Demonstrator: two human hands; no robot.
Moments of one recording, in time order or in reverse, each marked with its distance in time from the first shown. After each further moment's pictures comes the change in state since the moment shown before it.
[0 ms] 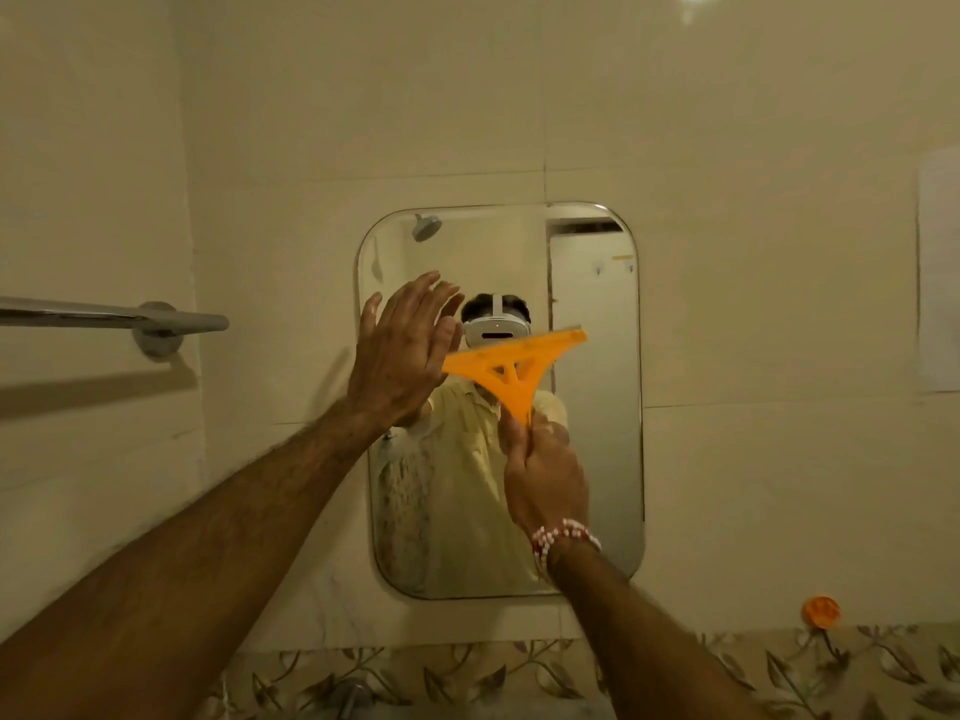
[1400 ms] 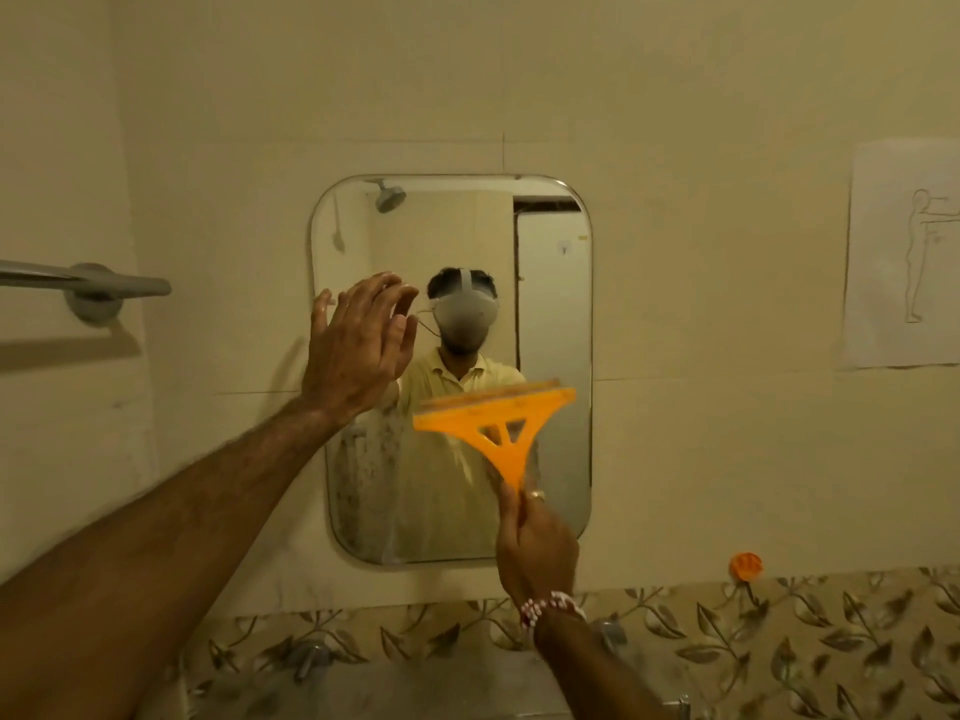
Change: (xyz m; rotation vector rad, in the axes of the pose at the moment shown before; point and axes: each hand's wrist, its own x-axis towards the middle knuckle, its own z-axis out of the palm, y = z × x) left_hand -0.027 -0.001 0.021 0.029 0.026 -0.040; right_hand -0.082 0.070 -0.020 -0.051 0.014 0.086
